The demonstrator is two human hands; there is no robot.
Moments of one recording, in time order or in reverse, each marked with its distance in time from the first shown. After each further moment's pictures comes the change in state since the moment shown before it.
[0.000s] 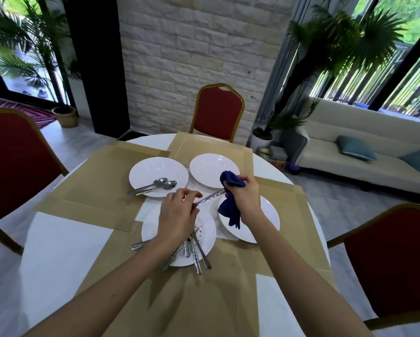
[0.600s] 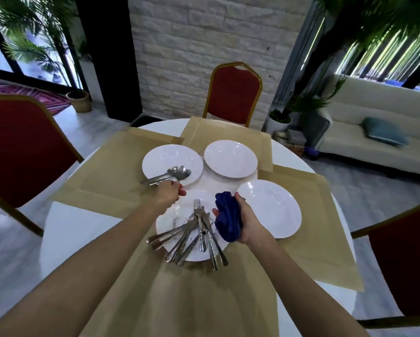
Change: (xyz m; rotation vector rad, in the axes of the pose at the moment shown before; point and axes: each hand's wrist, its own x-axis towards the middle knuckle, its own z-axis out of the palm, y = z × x) left_hand 0.063 -0.079 0.013 -0.747 -0.278 -0.811; right_hand -0.011 0.058 0.032 0.591 -0.318 0.742
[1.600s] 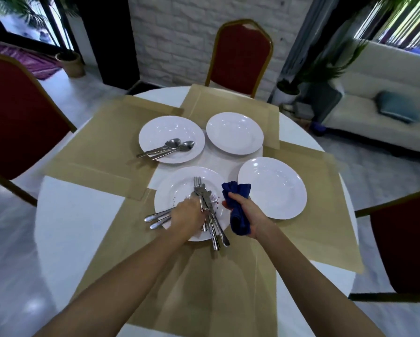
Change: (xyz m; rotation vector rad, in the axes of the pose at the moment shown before) left_hand -0.027 -0.092 0.071 0.978 -0.029 0.228; right_hand 0.029 0.021 -0.042 -0.313 0.158 -0.033
